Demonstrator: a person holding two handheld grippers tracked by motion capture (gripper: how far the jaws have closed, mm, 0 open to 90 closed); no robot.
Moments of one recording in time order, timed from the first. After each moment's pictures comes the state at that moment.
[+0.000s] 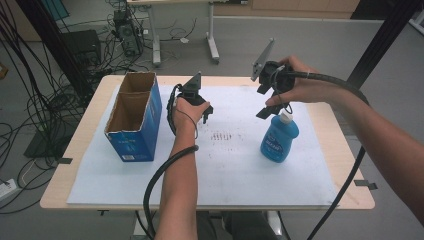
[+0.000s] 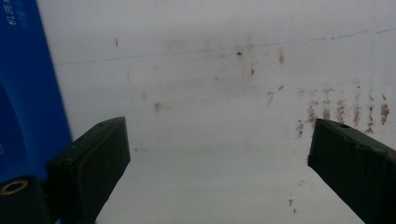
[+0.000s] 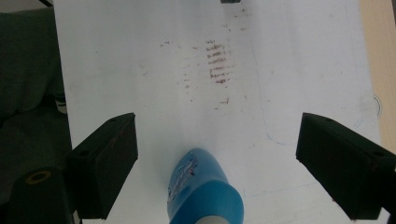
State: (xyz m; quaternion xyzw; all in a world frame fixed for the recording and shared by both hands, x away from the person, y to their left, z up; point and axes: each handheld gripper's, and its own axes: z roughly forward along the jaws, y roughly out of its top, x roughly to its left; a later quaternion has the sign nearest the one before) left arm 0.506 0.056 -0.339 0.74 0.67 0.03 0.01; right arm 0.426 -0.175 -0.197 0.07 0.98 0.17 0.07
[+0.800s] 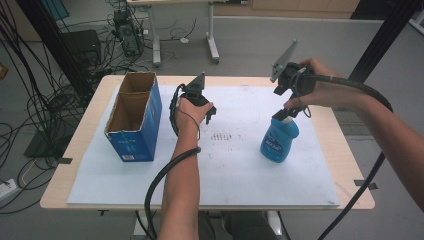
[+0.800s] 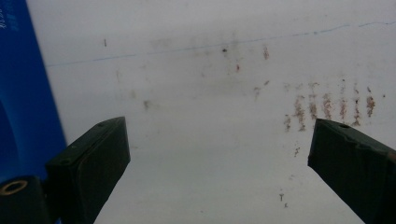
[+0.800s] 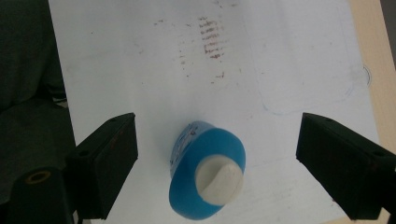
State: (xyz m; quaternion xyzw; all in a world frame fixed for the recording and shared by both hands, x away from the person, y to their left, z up) left arm 0.499 0.045 -0.337 0.75 0.66 0.04 0.02; right arm 0.410 -0.219 -0.193 0.10 0.98 0.18 0.08
